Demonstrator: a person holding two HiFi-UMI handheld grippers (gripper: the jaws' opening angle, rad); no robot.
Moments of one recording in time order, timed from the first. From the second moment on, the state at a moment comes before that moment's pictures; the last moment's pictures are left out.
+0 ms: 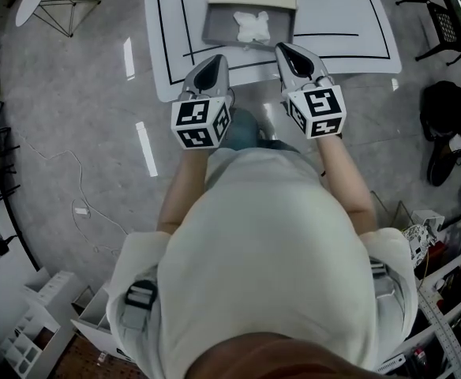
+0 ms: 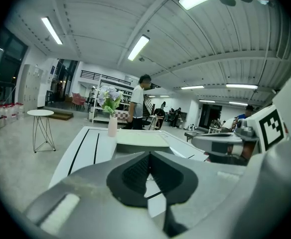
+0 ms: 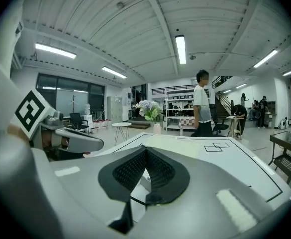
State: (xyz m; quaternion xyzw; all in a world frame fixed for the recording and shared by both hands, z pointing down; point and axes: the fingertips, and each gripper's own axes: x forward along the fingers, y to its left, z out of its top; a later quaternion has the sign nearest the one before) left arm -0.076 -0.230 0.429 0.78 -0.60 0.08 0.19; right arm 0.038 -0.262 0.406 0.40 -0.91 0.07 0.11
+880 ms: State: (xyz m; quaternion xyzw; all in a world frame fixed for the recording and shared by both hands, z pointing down) left arm -0.117 -0.309 0.464 0.76 -0.61 0.09 0.22; right arm -0.016 -0.350 0.460 0.27 -0.93 0.04 0.25
